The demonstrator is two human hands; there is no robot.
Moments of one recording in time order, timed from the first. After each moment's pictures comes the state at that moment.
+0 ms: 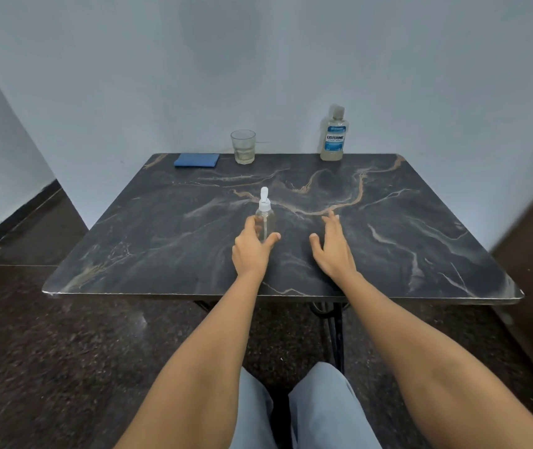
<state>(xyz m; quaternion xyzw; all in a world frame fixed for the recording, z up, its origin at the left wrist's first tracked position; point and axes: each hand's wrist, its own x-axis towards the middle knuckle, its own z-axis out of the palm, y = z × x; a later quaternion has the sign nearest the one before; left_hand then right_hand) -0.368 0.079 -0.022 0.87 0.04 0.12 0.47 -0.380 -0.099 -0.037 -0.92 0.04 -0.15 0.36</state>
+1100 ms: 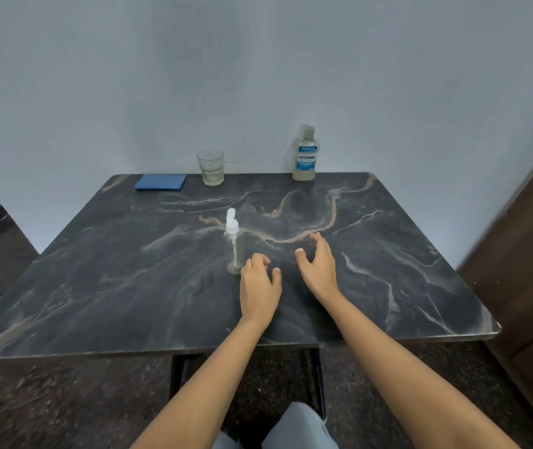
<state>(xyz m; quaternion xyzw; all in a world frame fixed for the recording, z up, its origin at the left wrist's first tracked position) -0.359 0.001 -0.038 0.88 -0.06 0.12 0.46 -0.345 -0.131 -0.028 -0.84 0.11 -0.18 0.51</state>
